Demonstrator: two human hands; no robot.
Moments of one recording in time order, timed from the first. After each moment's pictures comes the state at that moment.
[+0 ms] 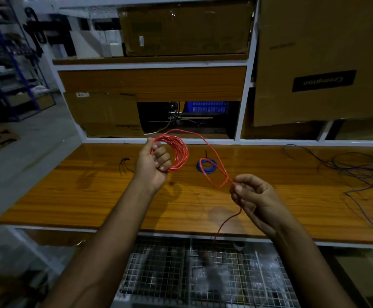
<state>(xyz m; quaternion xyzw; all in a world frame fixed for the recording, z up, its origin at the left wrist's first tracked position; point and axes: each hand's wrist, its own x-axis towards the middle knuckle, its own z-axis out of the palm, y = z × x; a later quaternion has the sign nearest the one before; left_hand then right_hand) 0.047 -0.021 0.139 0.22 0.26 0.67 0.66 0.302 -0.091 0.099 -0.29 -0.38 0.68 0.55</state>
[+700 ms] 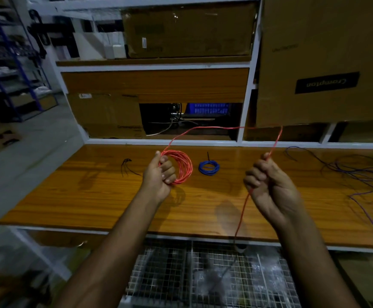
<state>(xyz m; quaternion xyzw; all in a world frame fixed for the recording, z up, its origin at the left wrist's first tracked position) 0.047 -0.016 0.105 0.22 0.30 0.65 0.67 0.295 -0.087 0.137 -0.16 -0.23 0.71 0.65</state>
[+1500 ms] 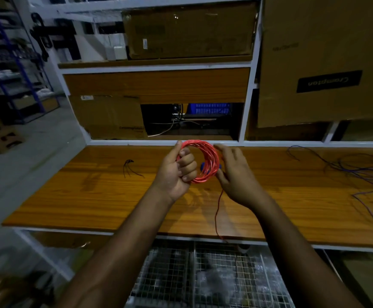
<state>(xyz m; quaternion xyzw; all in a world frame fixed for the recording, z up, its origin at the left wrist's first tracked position) 0.080 -0.039 0.142 0.30 0.20 0.57 0.74 0.254 -0.044 0.127 -0.51 -0.78 0.10 0.35</state>
